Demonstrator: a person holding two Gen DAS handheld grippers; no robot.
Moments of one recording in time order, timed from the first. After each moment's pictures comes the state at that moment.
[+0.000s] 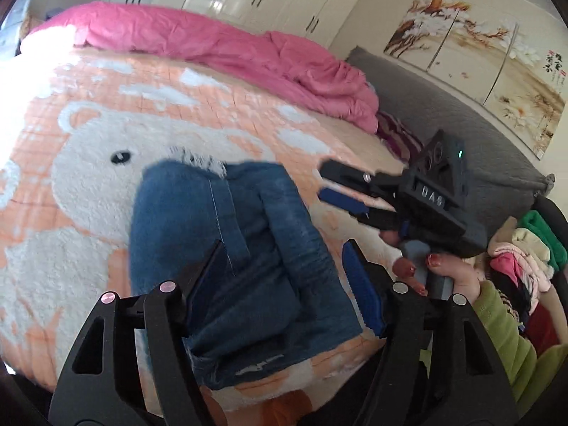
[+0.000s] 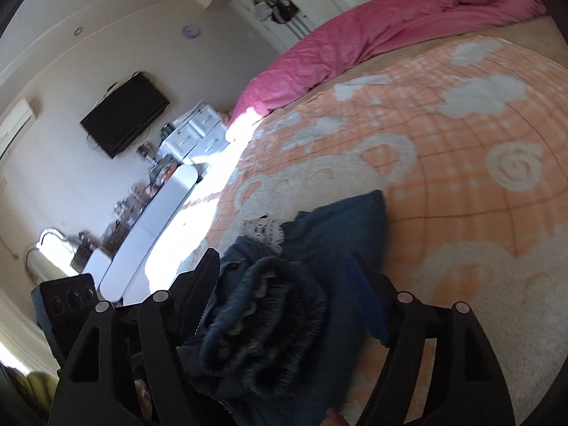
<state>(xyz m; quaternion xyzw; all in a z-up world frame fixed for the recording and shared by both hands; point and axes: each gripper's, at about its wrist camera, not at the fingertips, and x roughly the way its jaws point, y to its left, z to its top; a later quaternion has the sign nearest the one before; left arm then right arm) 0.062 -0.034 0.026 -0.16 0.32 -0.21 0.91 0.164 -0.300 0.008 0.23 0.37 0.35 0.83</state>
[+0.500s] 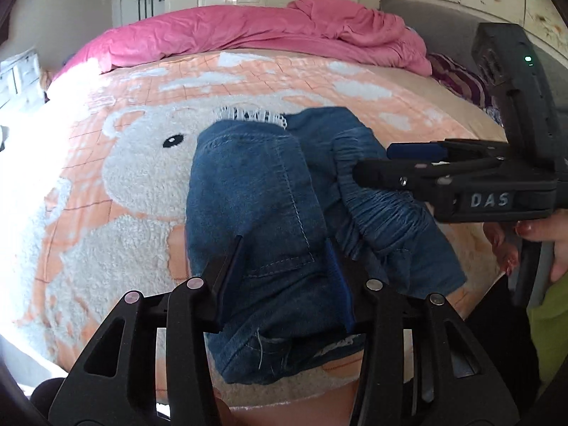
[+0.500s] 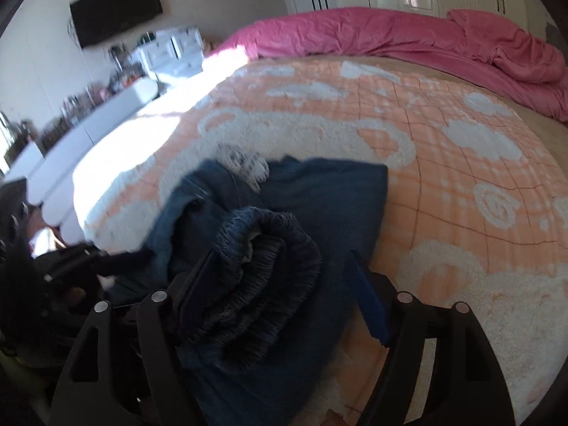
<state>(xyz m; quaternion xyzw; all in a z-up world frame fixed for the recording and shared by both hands) 0.047 -0.056 -0.014 0.01 0.39 -0.11 0.92 0.130 -0.225 -0.008 -0.05 0.41 0.30 0.86</state>
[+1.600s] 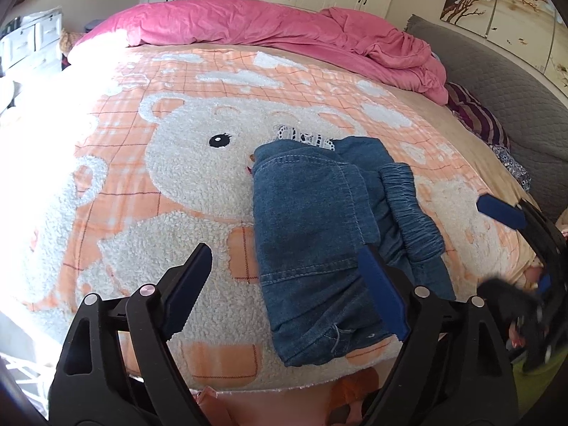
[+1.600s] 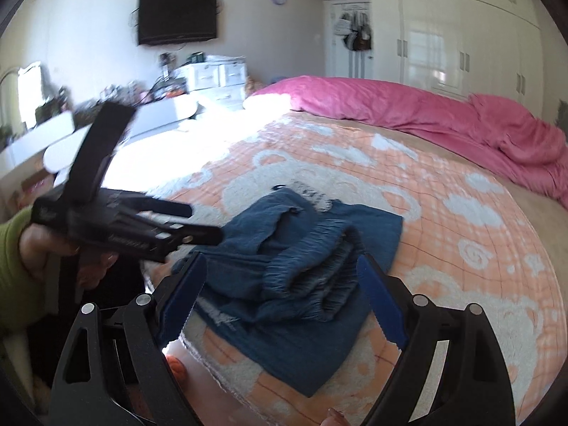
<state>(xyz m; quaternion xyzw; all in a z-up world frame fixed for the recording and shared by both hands) 0.050 -0.010 0.014 -0.07 0.40 -0.09 0.91 0.020 -0.220 0.044 -0.12 0.25 0.37 0.88</state>
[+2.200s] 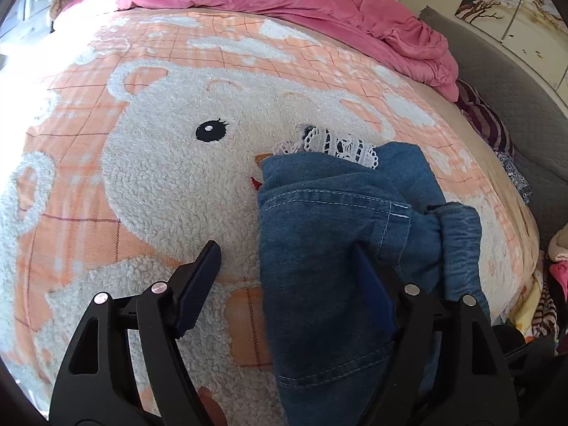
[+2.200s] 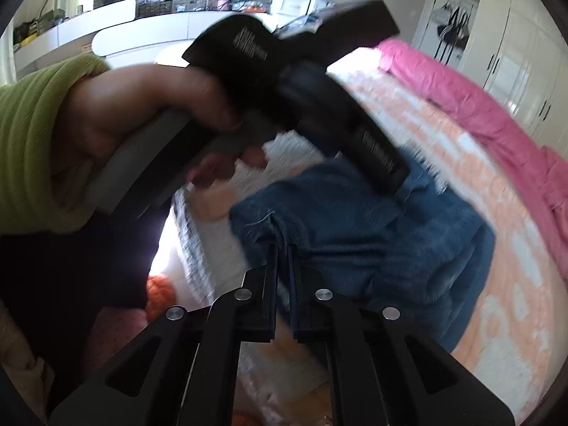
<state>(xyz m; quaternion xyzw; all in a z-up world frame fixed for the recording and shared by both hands) 0.125 0.001 -0.023 -0.11 0.45 -0.11 0.88 0.012 -0.142 -0.017 -0.26 0.32 0.44 0.79</state>
